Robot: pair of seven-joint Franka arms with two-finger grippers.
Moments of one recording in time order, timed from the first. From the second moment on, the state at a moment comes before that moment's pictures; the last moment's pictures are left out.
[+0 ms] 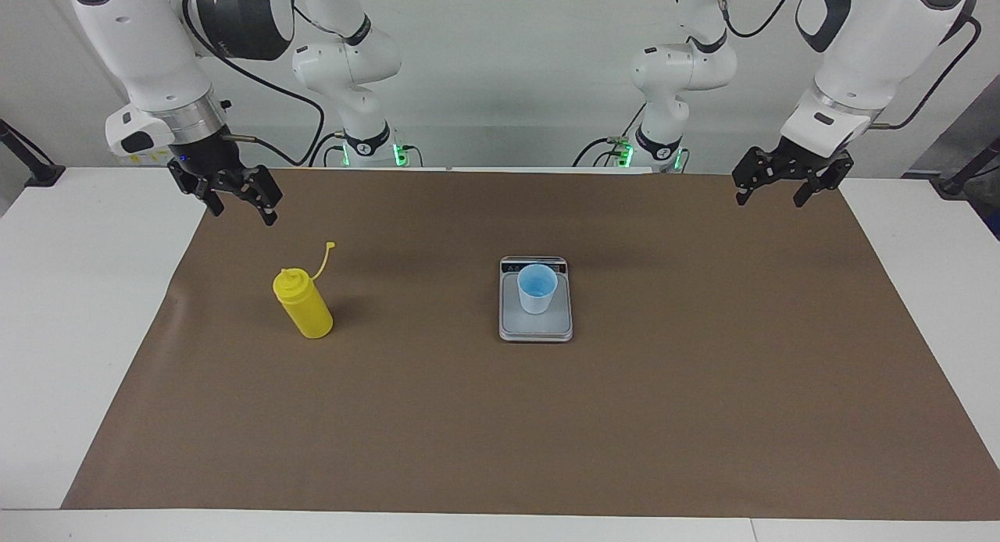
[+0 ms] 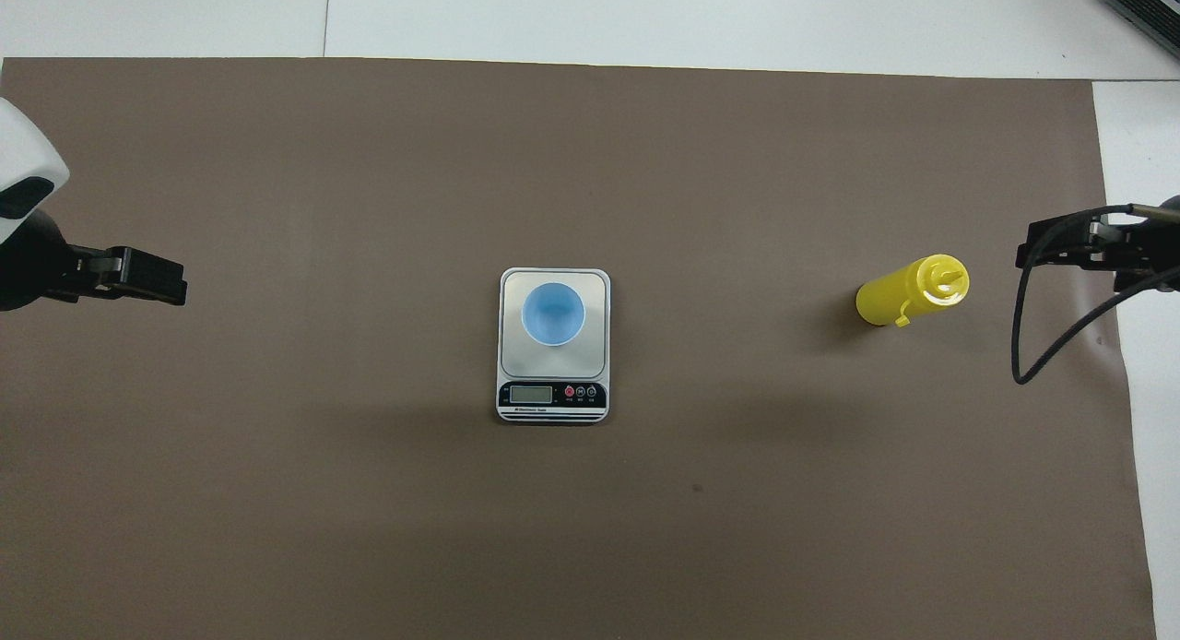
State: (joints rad) left arm 0.01 -0.04 -0.11 -1.65 -0.02 1.59 -0.02; right arm 0.17 -0.02 -0.24 -1.66 0.01 1.70 0.17
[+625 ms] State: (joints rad) left arm 0.01 -0.04 -0.11 -1.65 -0.02 1.59 -0.02; right arm -0.10 -0.01 0.02 -1.62 -0.01 1.64 0.17
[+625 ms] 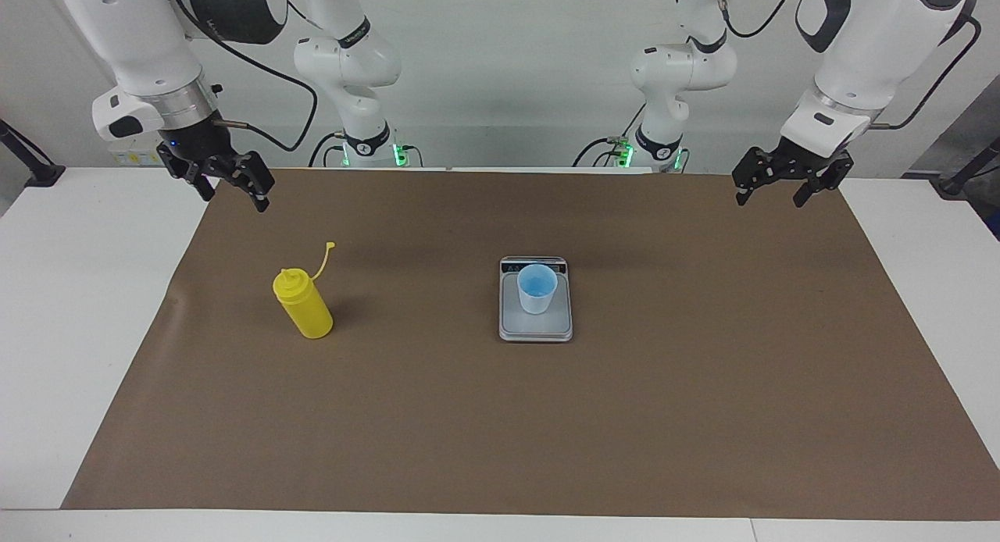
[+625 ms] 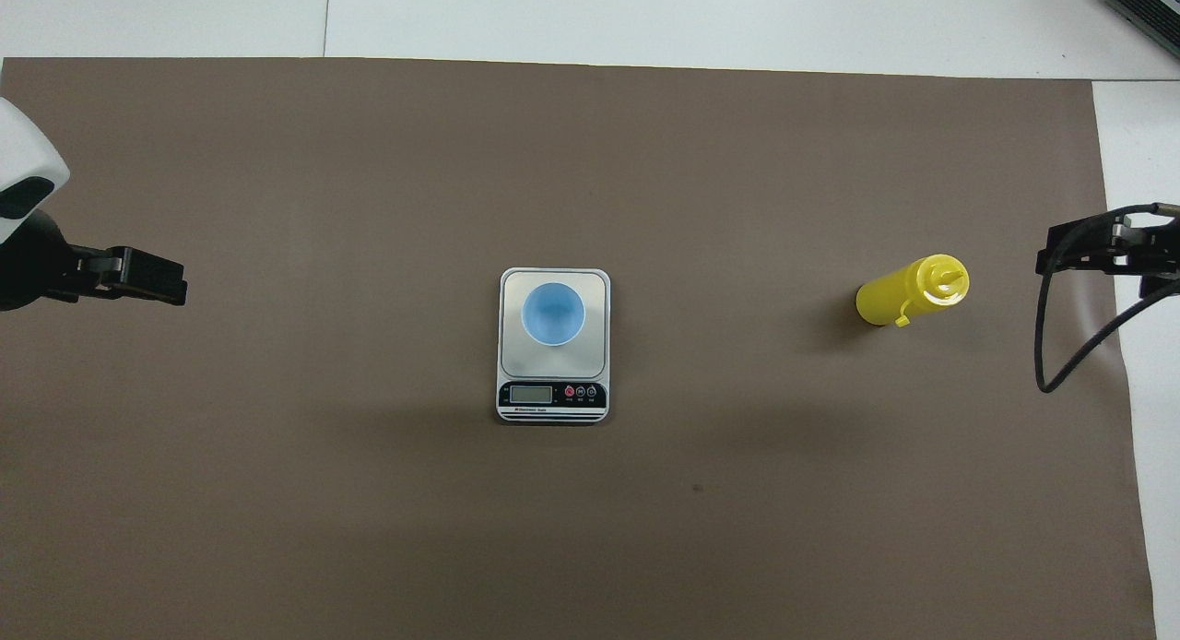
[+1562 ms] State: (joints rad) left arm 0.01 -0.04 -0.11 -1.65 -0.02 1.59 -0.02; right arm -0.07 -0.01 0.05 -1.60 -0.01 1.58 0.17
